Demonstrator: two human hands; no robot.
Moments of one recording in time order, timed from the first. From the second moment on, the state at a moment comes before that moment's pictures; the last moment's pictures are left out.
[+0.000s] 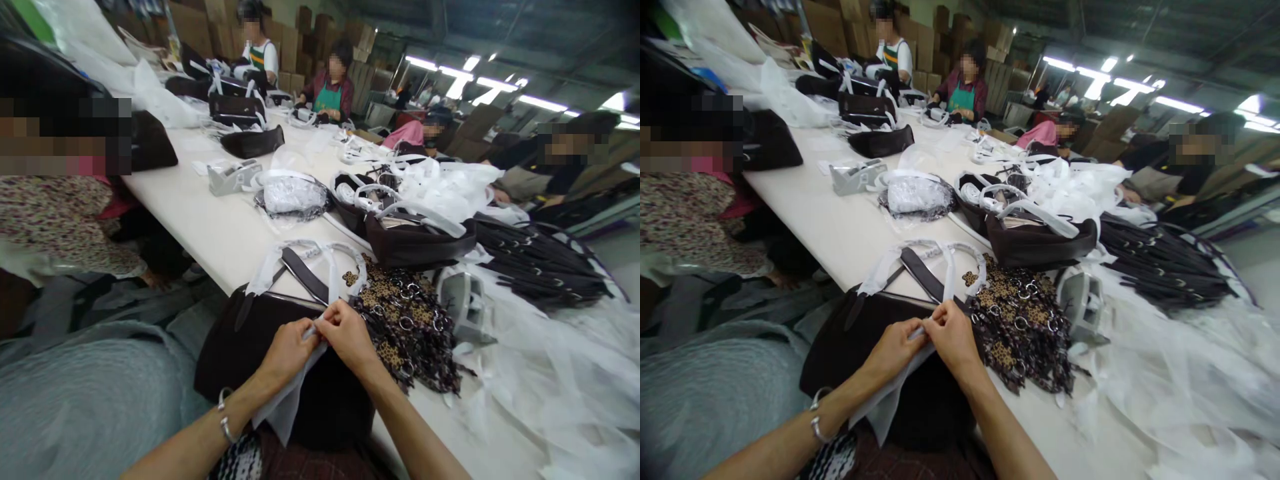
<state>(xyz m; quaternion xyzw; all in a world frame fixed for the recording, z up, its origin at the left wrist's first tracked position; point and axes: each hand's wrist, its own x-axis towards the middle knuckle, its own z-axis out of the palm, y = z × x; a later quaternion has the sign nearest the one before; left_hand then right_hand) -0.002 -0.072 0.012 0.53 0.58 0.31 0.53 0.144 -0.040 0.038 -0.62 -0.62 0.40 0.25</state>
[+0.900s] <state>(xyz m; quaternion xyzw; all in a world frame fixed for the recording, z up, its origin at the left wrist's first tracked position) -0.007 -0.065 0.006 0.55 0.54 0.31 0.56 0.186 -0.066 0.053 -0.60 -0.75 0.20 0.19</state>
